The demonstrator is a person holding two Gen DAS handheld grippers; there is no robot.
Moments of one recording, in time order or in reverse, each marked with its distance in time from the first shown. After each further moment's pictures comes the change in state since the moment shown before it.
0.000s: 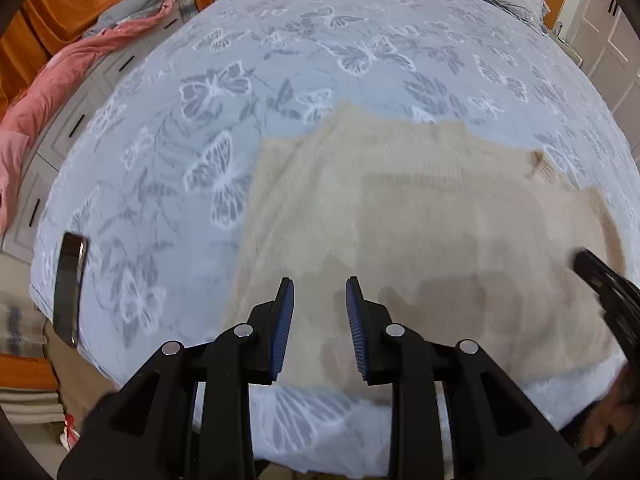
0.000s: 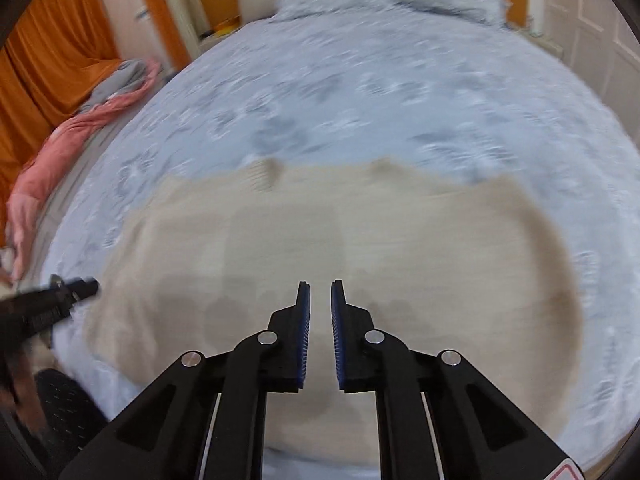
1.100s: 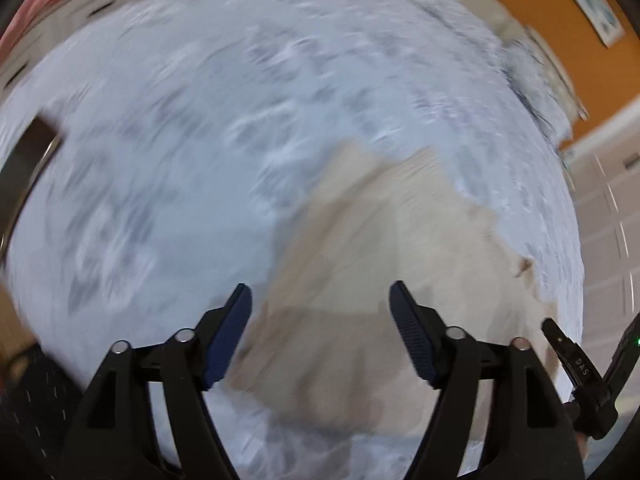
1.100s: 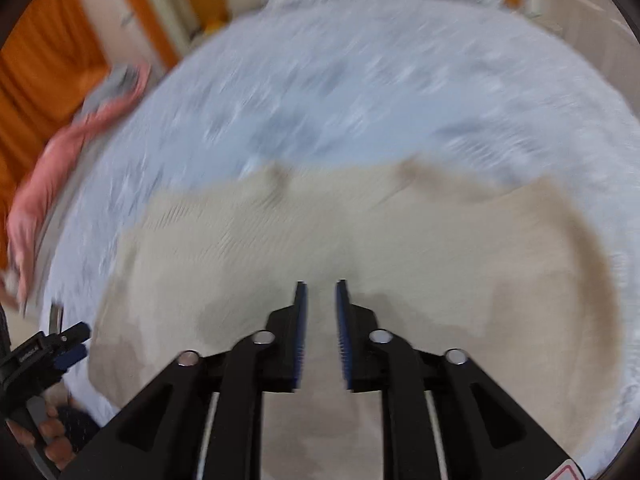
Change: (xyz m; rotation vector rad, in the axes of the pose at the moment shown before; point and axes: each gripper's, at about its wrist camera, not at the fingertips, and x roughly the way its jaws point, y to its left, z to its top) left arm 0.034 0.093 0.009 -0.398 -0.044 -0.263; right arm 0.009 -0.044 0.029 0.098 -0.058 -0.096
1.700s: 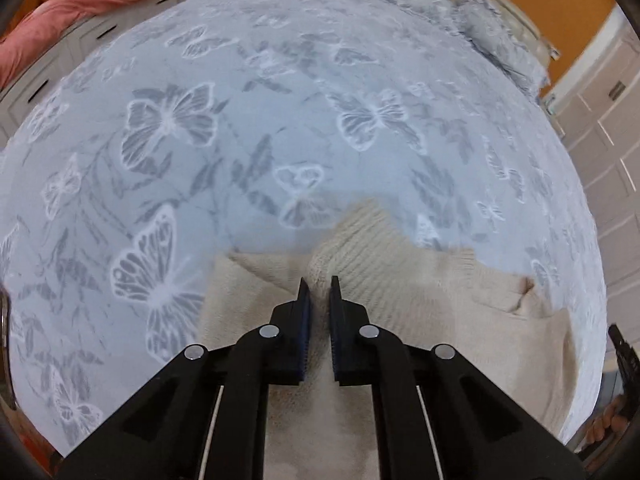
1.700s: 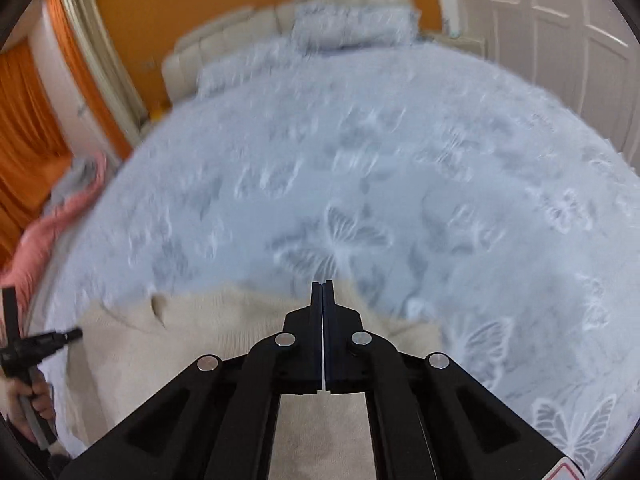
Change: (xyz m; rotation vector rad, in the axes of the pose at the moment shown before) left arm 0.069 -0.077 0.077 0.218 0.031 0.046; right arm -0.036 -0.142 0.041 0.154 -0.169 -0.028
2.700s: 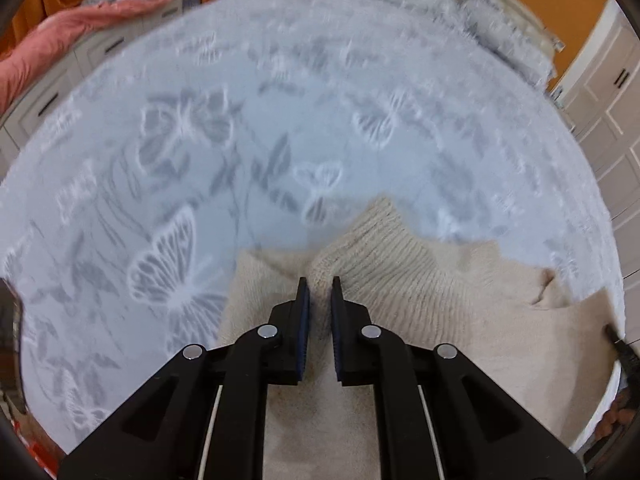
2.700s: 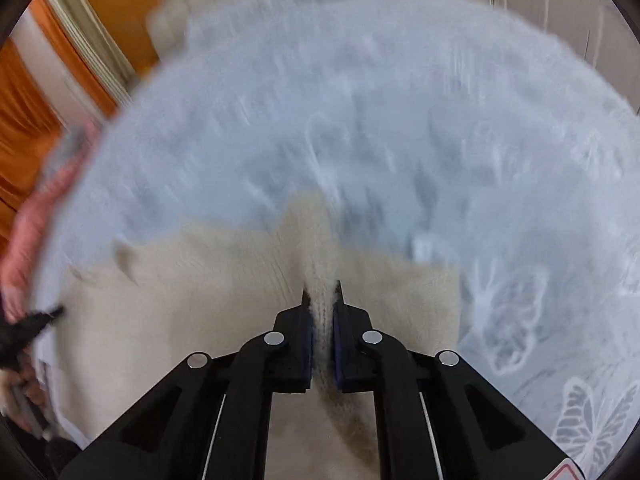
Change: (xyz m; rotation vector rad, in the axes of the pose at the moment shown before) left arm -0.017 0.003 -0.009 0.045 -0.071 0.046; right arm 0.014 -0.002 -0.013 0.008 0.060 0.046
